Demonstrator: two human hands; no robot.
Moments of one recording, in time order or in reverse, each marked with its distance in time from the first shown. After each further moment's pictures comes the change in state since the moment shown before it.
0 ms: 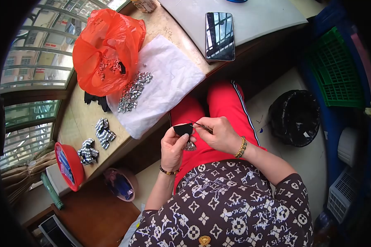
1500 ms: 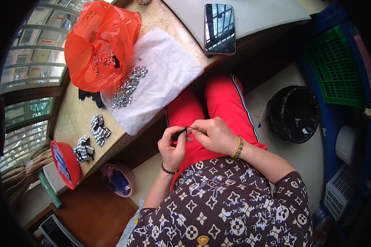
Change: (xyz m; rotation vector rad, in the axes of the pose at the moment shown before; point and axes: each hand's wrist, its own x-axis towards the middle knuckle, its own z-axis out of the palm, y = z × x) left_hand -0.003 -0.015 -0.002 0.494 0.098 0.297; right_hand -0.001 0.008 0.007 -0.075 -0.126 -0.027
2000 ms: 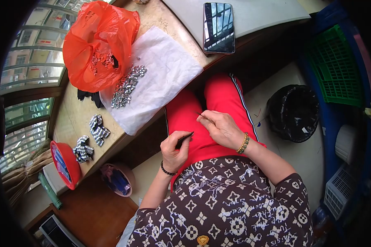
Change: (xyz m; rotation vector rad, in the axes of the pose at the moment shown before) left_hand 0.001 -0.005 -0.004 0.295 -0.099 0.309; right_hand -0.001 0.005 -0.009 0.271 0.086 0.281
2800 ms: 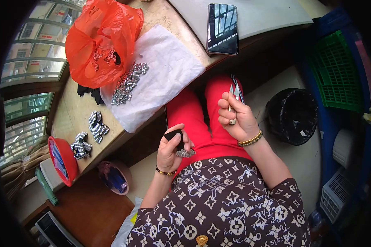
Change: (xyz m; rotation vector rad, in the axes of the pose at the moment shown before) left_hand -0.005 0.009 -0.007 -1.216 0.012 -0.663; right_hand 0.006 0.003 -0.036 1.477 -0.121 0.136
